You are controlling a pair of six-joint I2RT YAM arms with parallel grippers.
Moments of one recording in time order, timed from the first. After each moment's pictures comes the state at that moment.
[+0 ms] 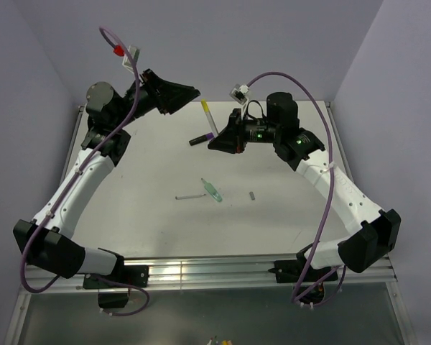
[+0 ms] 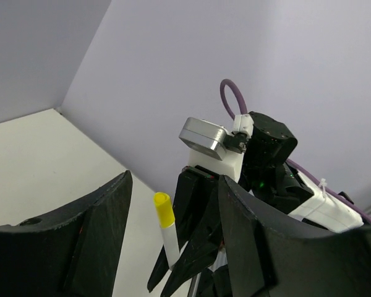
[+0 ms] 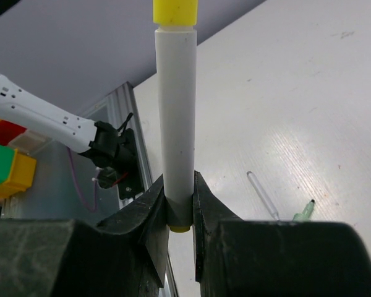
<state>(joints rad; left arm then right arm) -0.35 1.37 1.40 0.34 0.71 -0.88 0.49 1.35 1.37 -0.27 -0.85 0.26</state>
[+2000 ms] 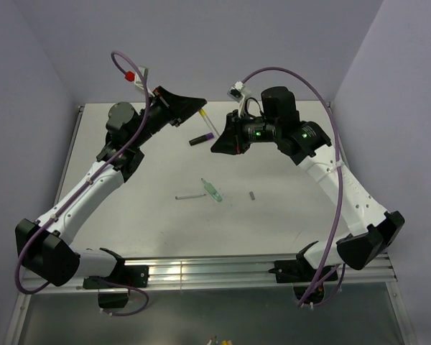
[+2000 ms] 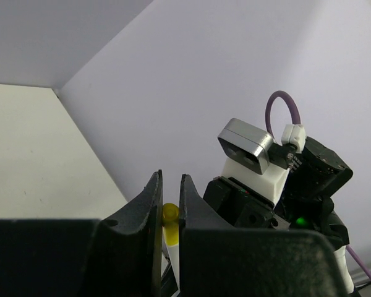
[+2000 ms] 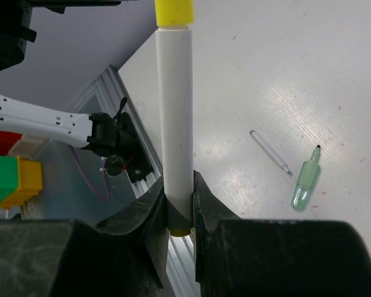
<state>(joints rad) -0.50 1.32 1.22 0.37 0.39 -1.03 0.54 1.38 1.57 -0.65 -0.66 0.27</state>
